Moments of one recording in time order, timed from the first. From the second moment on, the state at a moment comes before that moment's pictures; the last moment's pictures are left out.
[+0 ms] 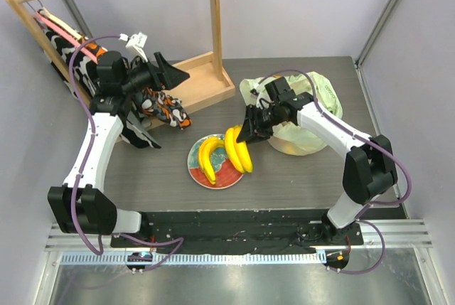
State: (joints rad) left arm -0.04 1.37 1.33 -0.15 0.73 -0.45; right arm 0.47 1.65 1.32 -0.67 -0.64 0.47
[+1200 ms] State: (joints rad) left arm -0.07 1.39 1.30 -0.06 0.76 -0.54; right arm 0.69 2.00 1.57 -0.77 -0.41 0.78
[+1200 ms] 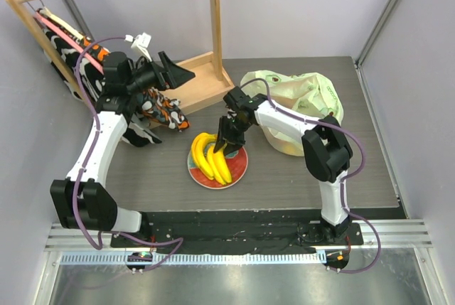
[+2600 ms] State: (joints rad) left arm -0.36 1.66 1.56 -0.07 0.63 -0.45; right arm 0.17 1.70 1.67 -1.13 -0.85 0.05
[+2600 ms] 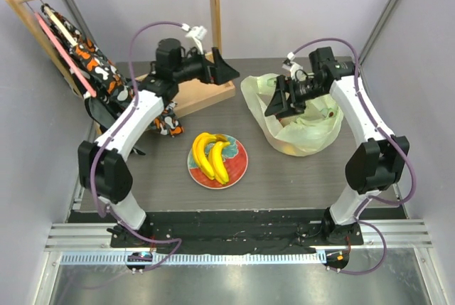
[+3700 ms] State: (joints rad) left arm -0.42 1.58 1.38 -0.10 0.63 -0.46; right arm 0.12 2.01 1.88 -1.02 -0.35 -0.03
